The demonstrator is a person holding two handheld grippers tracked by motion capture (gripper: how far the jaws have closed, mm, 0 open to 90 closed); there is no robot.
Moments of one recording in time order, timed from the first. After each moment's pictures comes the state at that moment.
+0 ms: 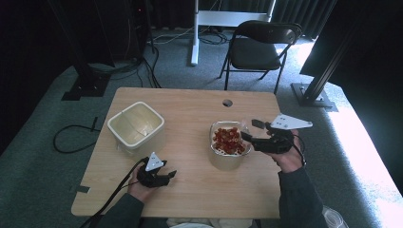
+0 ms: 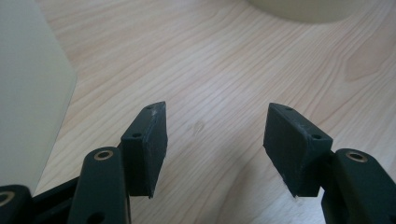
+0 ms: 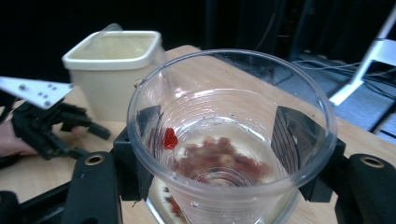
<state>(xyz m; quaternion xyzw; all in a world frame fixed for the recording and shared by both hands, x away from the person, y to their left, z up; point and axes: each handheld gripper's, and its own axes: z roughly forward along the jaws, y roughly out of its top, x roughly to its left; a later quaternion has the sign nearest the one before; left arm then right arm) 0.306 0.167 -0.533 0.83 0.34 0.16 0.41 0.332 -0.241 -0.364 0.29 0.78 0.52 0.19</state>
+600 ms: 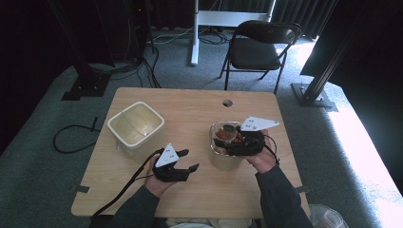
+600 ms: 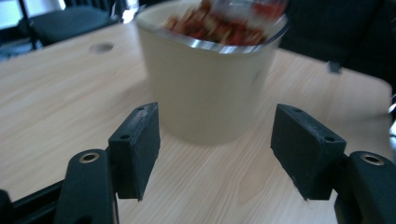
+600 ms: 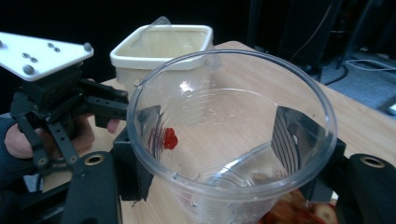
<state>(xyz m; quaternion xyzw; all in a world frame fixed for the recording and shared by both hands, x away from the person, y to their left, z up) 0.300 0.110 -0.467 0.80 0.25 0.15 0.52 0.340 -0.176 -0.378 0.25 0.80 0.53 0.13</state>
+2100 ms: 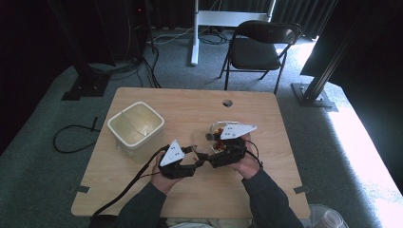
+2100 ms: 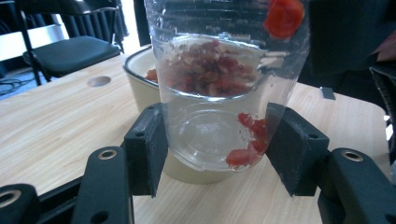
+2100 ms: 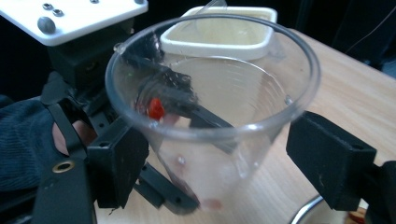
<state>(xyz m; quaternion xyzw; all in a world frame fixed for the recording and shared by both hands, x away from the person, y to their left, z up) 0.303 0.096 -0.453 0.79 0.23 0.17 0.55 0.333 -0.130 -0.394 0.20 0.82 0.53 0.07</state>
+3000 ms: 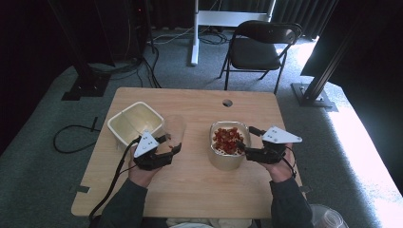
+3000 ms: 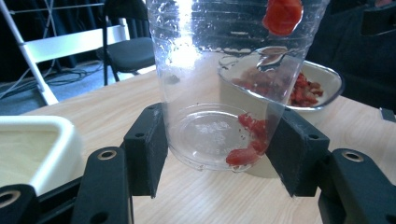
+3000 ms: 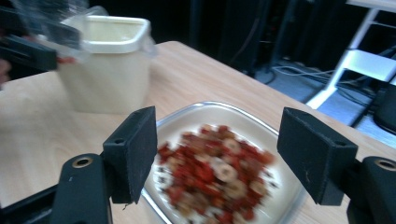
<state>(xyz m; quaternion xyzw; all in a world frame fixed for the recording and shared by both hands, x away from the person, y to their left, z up) 0.308 0.159 -0.424 0.75 0.31 0.23 0.54 0.318 -0.231 -0.396 0.30 0.76 0.51 0.25</state>
